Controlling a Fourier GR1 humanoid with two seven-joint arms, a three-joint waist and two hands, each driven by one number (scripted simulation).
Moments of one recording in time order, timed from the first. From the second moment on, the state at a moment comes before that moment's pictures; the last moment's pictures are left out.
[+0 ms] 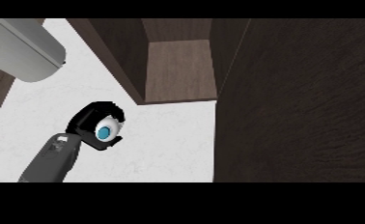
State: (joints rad) left arm -0.50 0.28 0.01 -0.38 -0.05 -0.67 -0.71; right arm 0.97 -0.15 0.31 -2.48 -0.05 0.26 -0.25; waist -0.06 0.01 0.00
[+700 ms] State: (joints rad) left arm -0.38 0.11 0.19 -0.45 0.14 -0.35 -0.88; right arm 1.03 -0.14 0.29 -2.48 -0.05 0.25 -0.28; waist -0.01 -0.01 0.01
